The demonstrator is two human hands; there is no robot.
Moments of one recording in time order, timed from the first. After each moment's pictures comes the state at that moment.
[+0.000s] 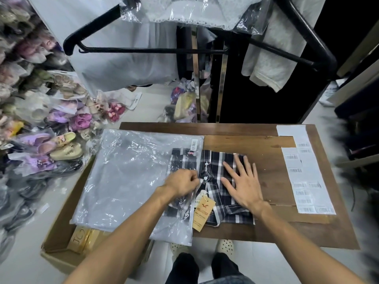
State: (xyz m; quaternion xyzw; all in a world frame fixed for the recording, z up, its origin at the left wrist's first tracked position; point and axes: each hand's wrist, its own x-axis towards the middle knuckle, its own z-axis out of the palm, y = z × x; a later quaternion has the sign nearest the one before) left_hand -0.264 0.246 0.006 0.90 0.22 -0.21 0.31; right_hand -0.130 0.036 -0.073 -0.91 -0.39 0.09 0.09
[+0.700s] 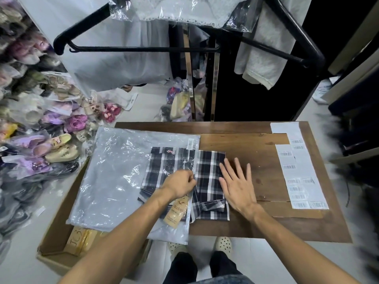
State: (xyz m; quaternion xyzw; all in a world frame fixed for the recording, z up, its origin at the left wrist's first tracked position) left_hand -0.264 0.236 -0.004 0.91 0.22 -0.20 0.29; right_hand -0.147 0.029 -0.075 -0.90 -0.42 0.04 0.05
